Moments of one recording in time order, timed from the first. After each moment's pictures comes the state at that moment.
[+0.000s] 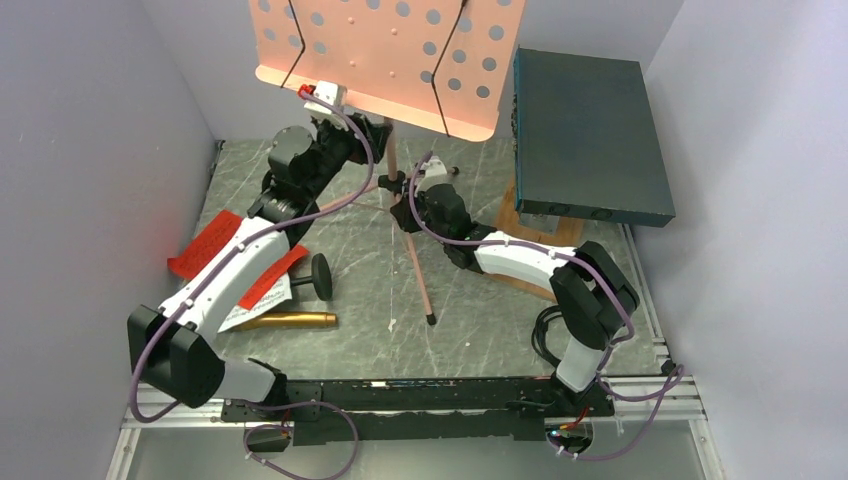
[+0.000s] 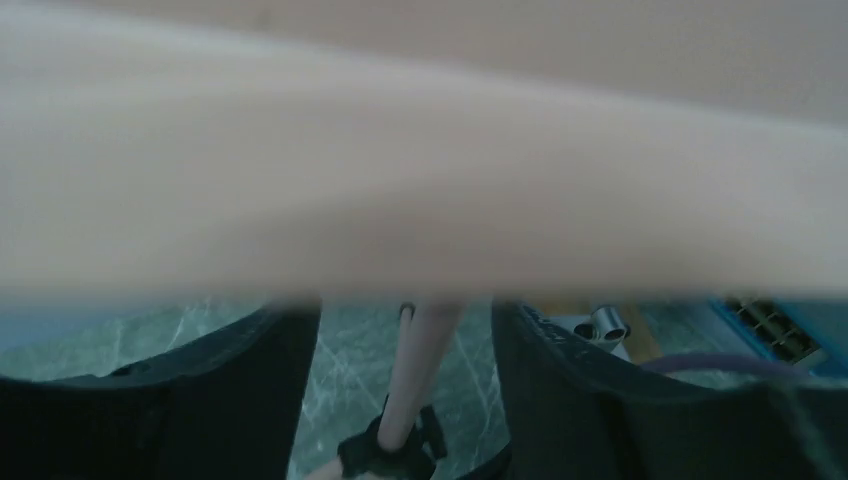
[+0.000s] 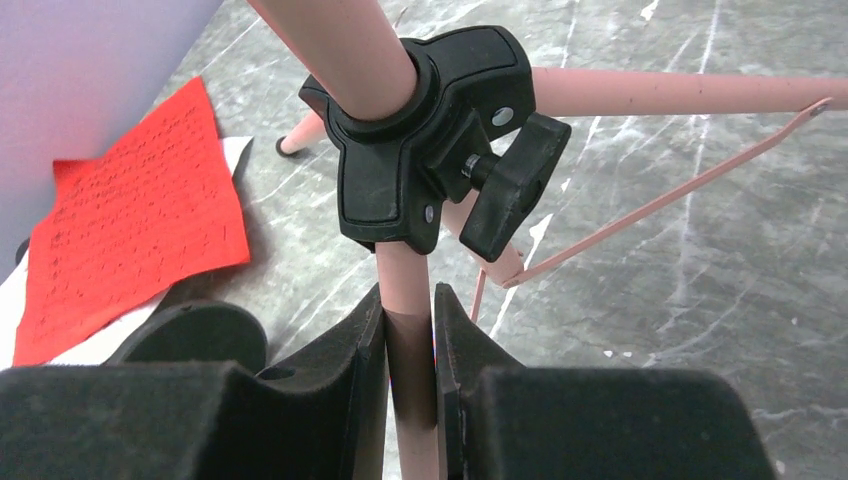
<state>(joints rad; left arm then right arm) -0.45 1.38 1.28 0.27 0.08 -0.18 0.75 1.74 1.10 0.35 0.08 0.41</state>
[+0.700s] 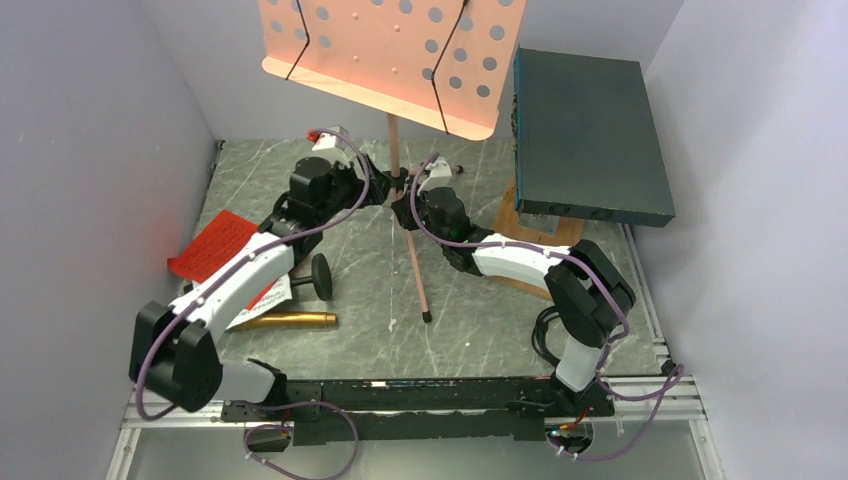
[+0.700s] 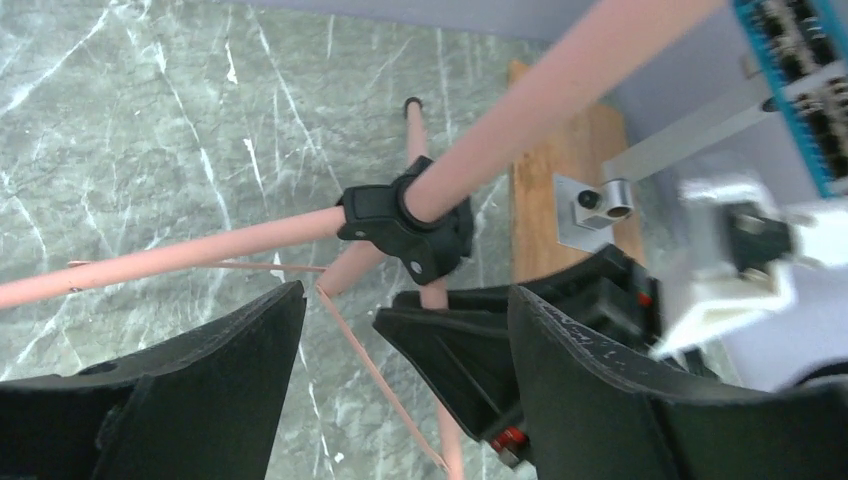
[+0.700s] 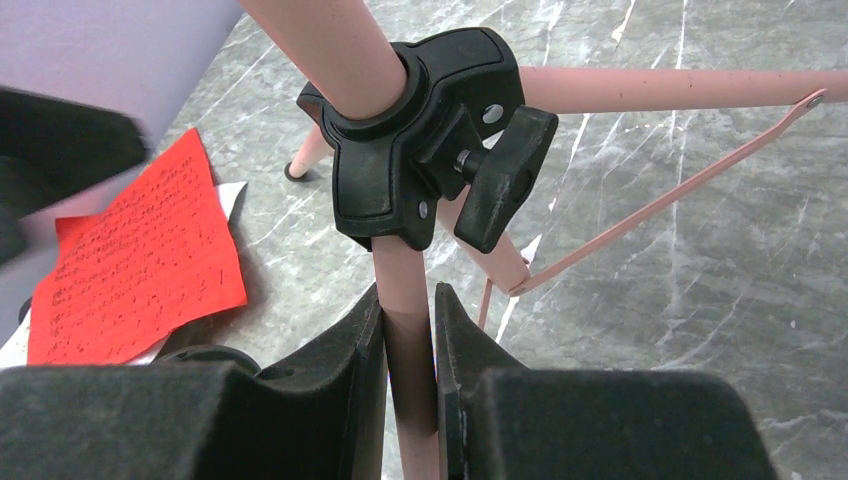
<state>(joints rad) -0.45 1.30 1.03 0.06 0.04 -0.49 0.75 1.76 1.08 0.44 0.17 0.47</state>
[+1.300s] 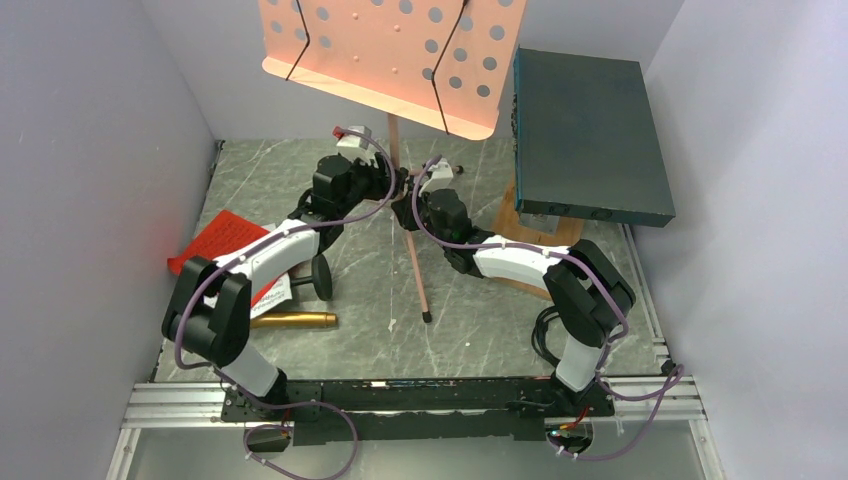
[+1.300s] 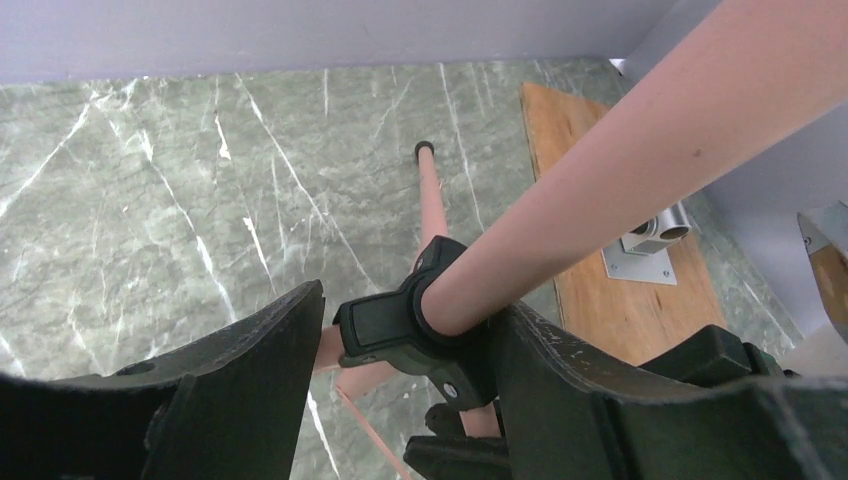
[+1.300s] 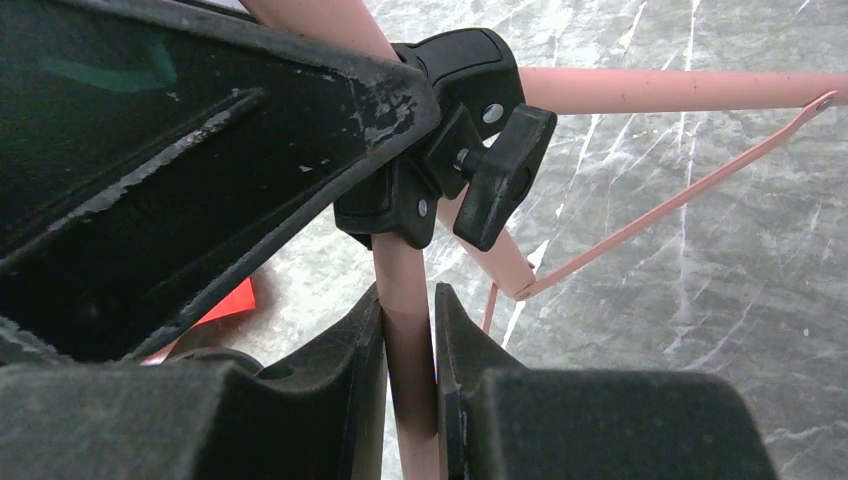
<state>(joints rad) -0.45 1.56 1.06 0.35 0.05 -0.38 0.75 1.76 1.05 0.50 0.16 0.48</state>
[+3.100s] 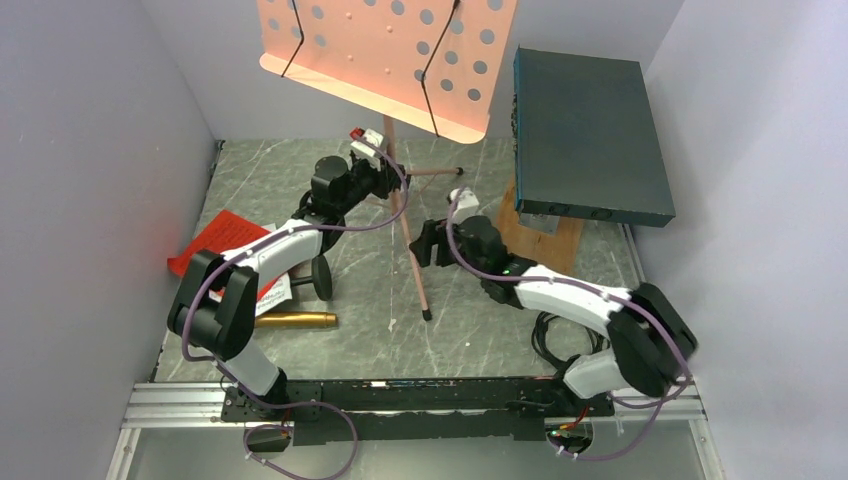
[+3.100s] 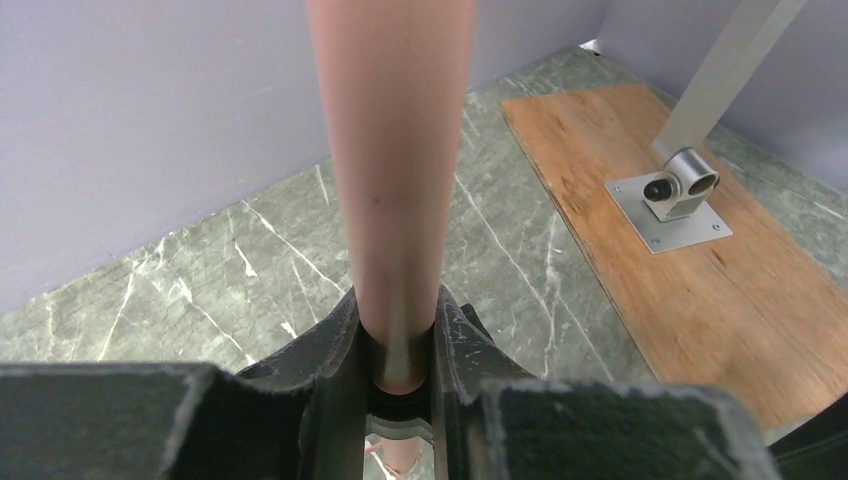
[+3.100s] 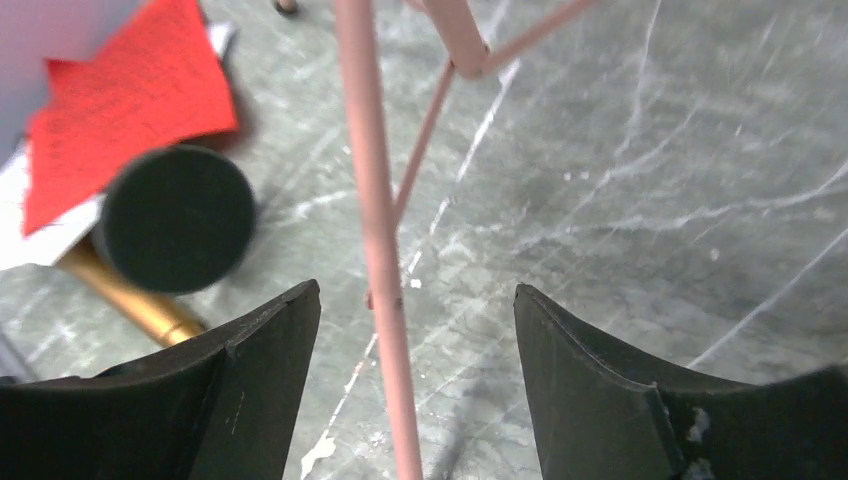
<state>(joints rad) -0.45 1.62 1.04 0.56 0.21 -0.04 0.76 1.47 0.77 0.30 0.09 0.45</state>
